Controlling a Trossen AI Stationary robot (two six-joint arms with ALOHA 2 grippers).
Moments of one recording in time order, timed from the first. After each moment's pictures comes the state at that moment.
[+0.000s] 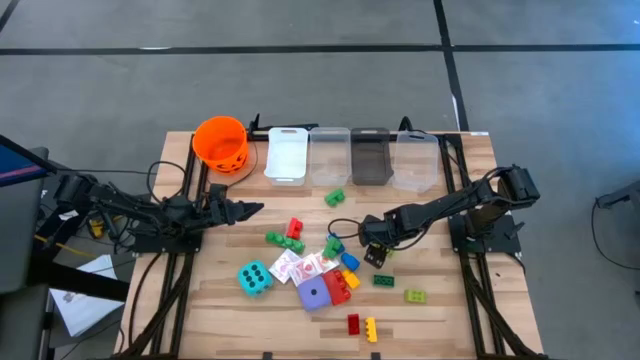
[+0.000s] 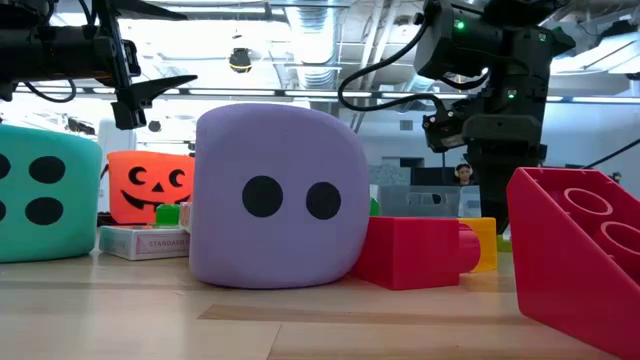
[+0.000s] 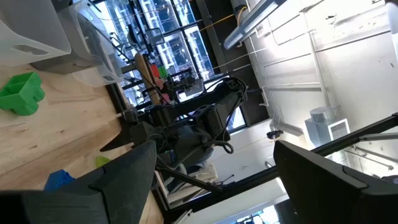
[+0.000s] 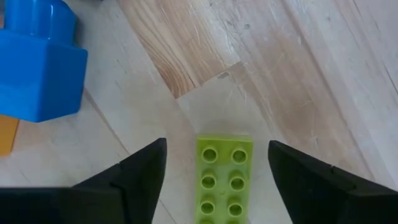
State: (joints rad) left arm -0.17 0.61 0.01 0.84 -0.37 -1.16; right arm 0.17 1.64 0.88 -0.62 0.07 0.70
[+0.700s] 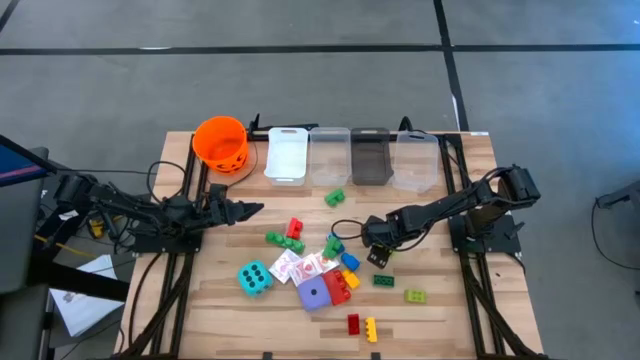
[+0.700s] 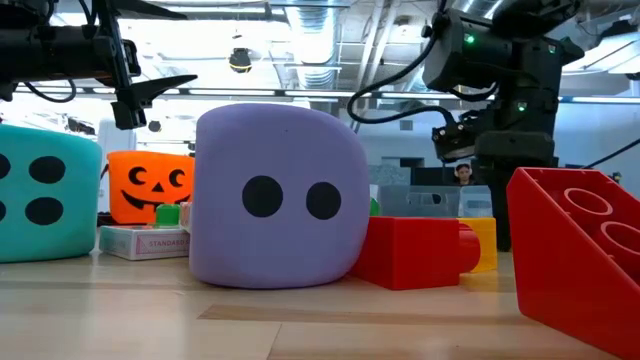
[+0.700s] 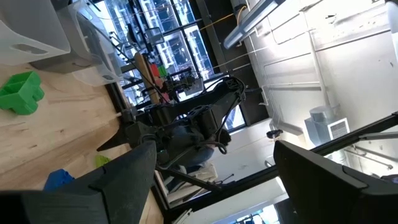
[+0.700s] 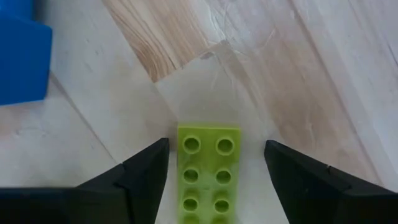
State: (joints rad) left arm -0.17 0.61 0.01 0.84 -0.37 -1.16; right arm 0.17 1.64 0.83 -0.60 0.08 0.71
